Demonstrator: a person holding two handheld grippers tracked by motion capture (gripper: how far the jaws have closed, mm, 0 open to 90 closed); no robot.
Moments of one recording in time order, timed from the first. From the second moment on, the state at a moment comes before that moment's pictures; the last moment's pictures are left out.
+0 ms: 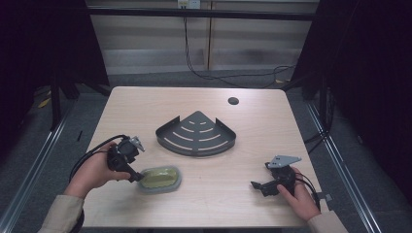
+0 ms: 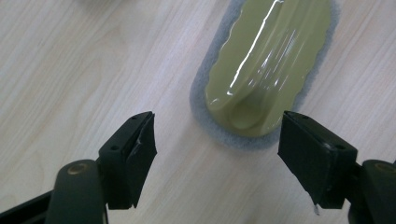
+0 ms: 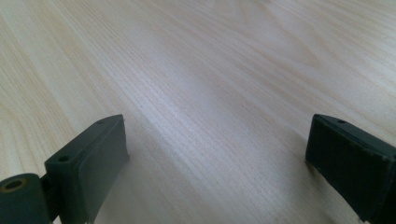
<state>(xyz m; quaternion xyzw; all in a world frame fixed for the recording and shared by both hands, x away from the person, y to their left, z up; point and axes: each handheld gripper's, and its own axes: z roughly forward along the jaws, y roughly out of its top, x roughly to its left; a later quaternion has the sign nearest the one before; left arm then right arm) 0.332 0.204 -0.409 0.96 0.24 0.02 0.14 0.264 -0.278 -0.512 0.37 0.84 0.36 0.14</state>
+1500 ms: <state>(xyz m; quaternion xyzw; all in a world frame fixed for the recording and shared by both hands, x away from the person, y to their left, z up) 0.345 0.129 -0.420 0.98 0.17 -0.03 0.07 0.264 -0.278 -0.512 0.37 0.84 0.36 0.14</state>
